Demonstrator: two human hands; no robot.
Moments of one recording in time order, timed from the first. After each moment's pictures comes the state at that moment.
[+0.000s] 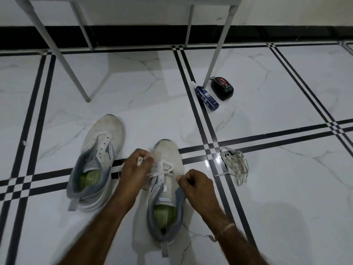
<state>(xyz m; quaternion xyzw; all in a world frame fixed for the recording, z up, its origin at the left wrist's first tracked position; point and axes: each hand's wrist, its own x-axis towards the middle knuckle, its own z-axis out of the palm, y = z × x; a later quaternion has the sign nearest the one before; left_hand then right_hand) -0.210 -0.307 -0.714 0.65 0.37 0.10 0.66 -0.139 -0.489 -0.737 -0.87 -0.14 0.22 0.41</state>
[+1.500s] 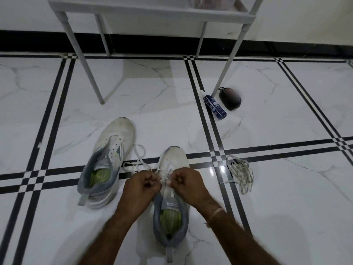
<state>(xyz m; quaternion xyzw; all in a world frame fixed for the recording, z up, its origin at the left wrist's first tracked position) -0.250 -0.311 -0.724 0.74 0.37 0.02 0.56 -0.129 -0.446 -0.726 -0.82 -0.26 0.31 0.40</state>
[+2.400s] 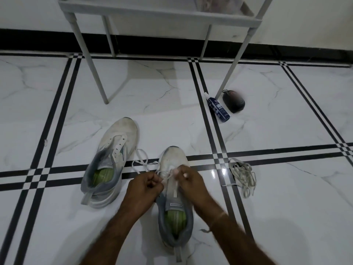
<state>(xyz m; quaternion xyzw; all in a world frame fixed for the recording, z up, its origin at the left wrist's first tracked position) -0.249 -0.312 -0.723 0.73 0.37 0.01 0.58 -0.131 -0.443 -0.727 -0.80 -0.16 0.29 0.50</state>
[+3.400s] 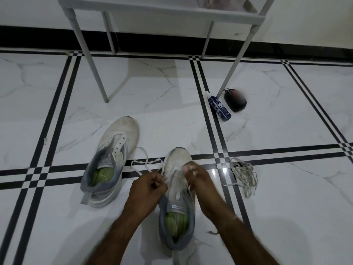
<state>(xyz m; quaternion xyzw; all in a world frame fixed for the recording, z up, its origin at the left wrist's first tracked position) -0.248 -0.322 -0.713 0.73 0.38 0.01 0.57 -0.125 -0.458 -0.723 -0.72 -0.09 0.34 0.60</state>
